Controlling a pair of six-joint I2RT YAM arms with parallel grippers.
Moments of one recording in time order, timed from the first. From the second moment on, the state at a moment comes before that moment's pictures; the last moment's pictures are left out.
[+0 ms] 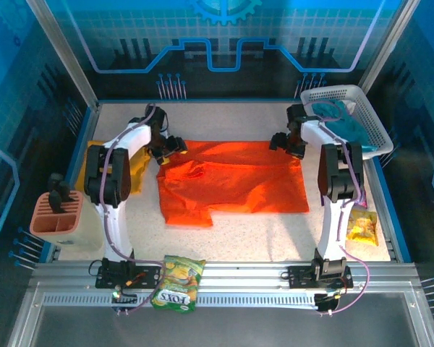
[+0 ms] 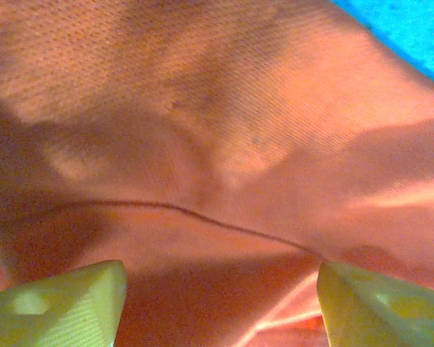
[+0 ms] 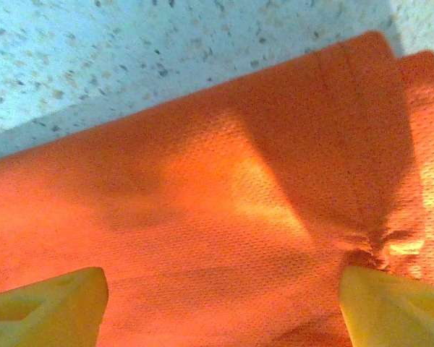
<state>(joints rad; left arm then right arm) -0.08 2.06 1.57 -0.79 0.32 -0.56 0.09 2.14 1.64 -0.77 -0.07 0.41</state>
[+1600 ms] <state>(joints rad) -0.38 1.12 0.52 -0.61 0.21 -1.00 0.11 1.25 0.67 -0.70 -0.01 0.58</state>
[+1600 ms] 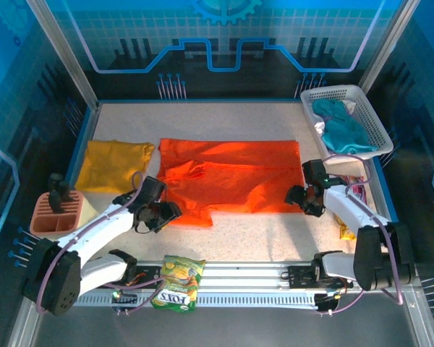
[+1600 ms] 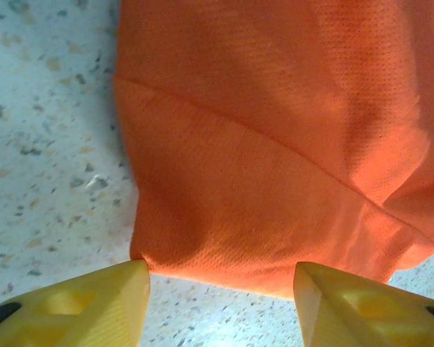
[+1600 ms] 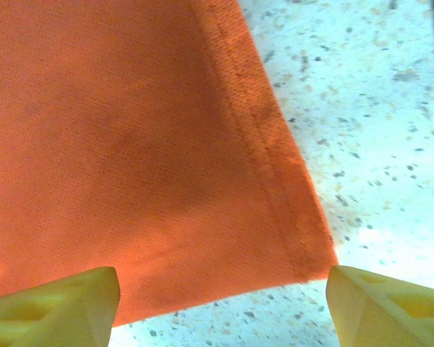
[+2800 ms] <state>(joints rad) -0.40 1.20 0.53 -0.57 0.15 -0.98 0.02 1.38 0.65 -0.71 -0.01 0.58</state>
